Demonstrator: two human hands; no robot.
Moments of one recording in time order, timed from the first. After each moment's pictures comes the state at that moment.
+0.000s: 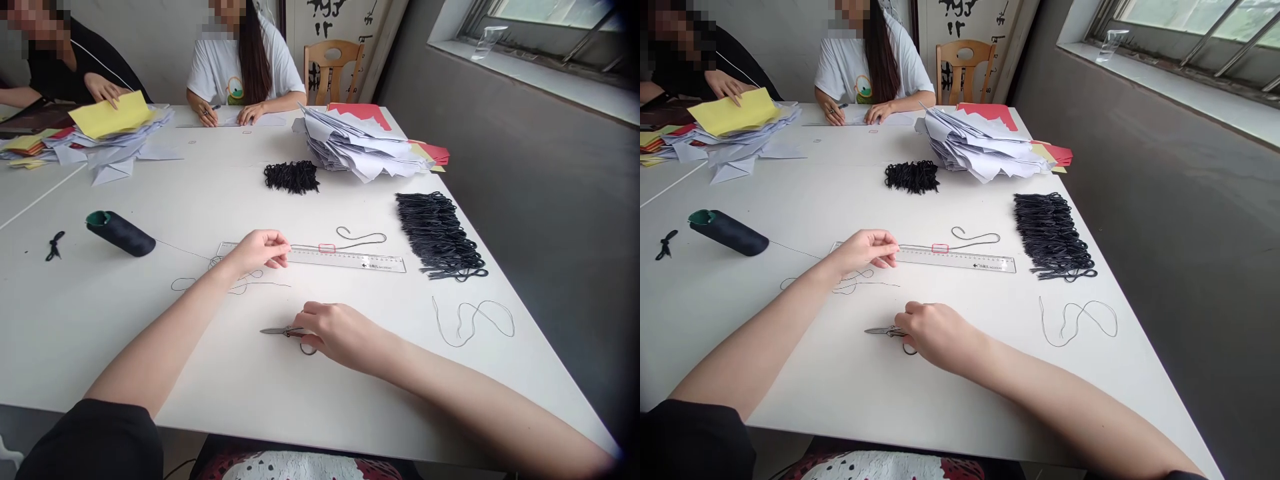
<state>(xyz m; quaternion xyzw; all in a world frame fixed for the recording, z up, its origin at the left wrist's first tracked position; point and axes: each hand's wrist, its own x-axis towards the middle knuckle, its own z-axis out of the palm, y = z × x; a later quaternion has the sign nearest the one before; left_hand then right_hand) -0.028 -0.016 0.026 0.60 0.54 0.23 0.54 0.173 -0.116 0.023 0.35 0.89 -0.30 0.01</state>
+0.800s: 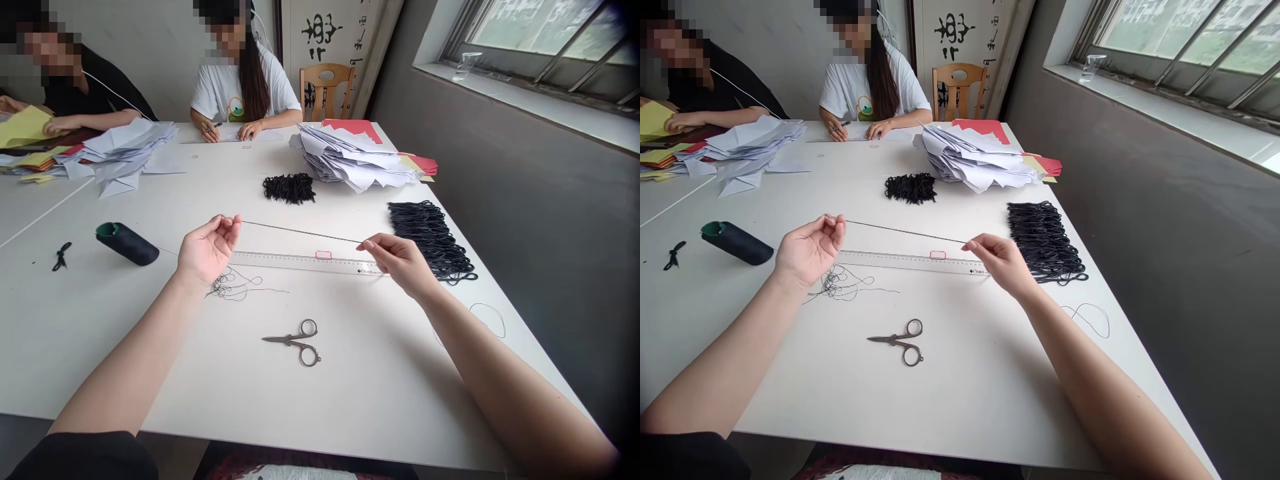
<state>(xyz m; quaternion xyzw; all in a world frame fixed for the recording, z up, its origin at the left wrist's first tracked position) -0.067 -0.020 0.052 0.23 0.39 0.65 0.61 0.266 -0.045 0.020 0.51 0.63 -0.41 -0.41</state>
